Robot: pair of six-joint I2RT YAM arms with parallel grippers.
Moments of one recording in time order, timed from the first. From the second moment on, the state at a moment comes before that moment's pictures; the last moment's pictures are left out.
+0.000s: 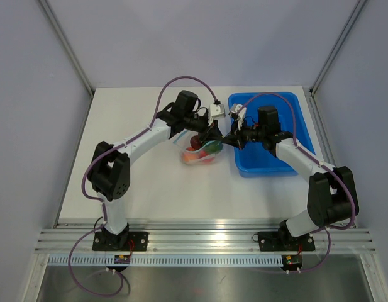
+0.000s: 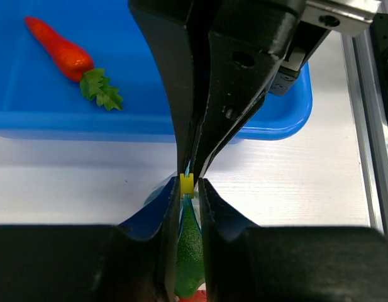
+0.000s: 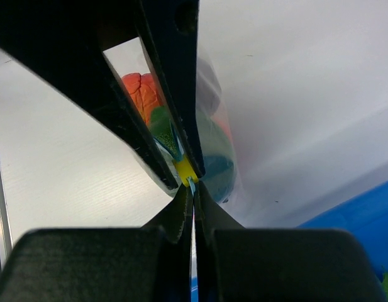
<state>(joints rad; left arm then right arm) -0.61 1.88 1.55 -0.32 0.86 0.43 0.28 1.51 1.00 -0.07 -0.83 -0.35</state>
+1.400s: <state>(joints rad) -0.38 1.67 1.30 -0.39 0.87 0.46 0.28 1.48 0.90 0.17 -0.57 -0.07</state>
